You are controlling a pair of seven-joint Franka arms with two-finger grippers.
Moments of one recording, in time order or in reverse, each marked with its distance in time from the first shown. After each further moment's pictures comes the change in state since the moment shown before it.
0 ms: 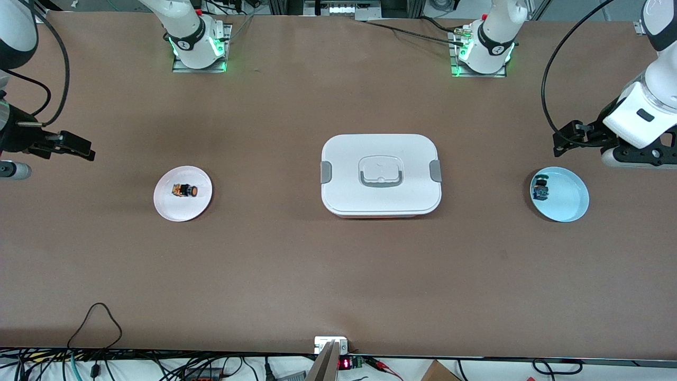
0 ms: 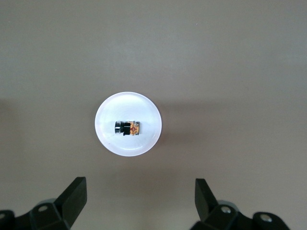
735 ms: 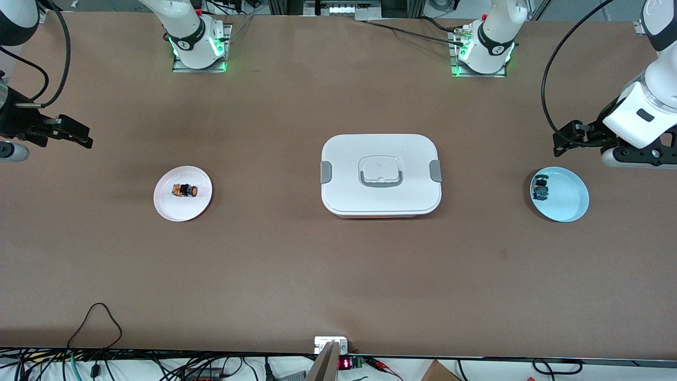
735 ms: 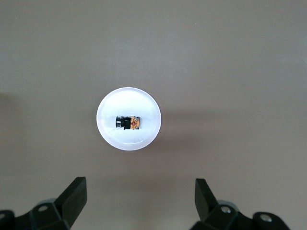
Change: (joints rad) left arm 0.000 0.000 0.000 0.000 0.000 -0.001 0.000; right arm 0.001 -0.083 0.004 -0.045 -0.004 -0.012 0.000
